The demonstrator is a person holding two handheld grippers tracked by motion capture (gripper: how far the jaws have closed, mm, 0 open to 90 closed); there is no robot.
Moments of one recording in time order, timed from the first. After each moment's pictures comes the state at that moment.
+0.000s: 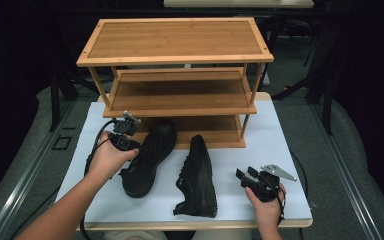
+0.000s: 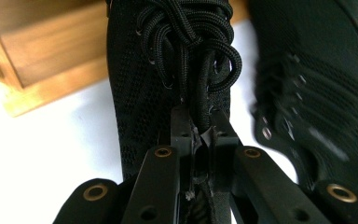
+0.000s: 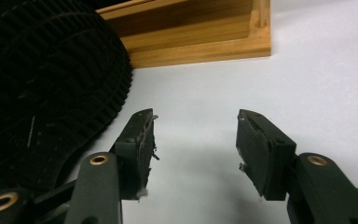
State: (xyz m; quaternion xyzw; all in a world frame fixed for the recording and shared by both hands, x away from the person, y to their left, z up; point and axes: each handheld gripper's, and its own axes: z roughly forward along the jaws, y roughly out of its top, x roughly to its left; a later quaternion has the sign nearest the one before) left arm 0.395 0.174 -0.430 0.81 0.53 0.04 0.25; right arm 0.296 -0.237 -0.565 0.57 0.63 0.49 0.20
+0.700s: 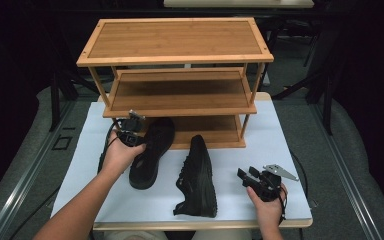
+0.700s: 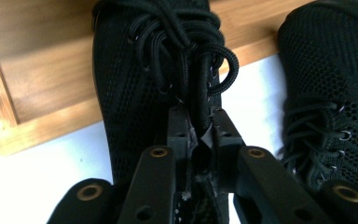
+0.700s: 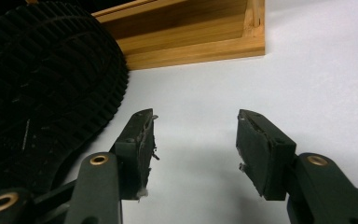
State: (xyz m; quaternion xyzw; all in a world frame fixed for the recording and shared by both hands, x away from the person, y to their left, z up) left arm 0.418 0.166 -0.457 0.79 0.54 0.06 0.28; right arm 0.297 -0.242 -0.566 0.58 0.63 0.49 0.19
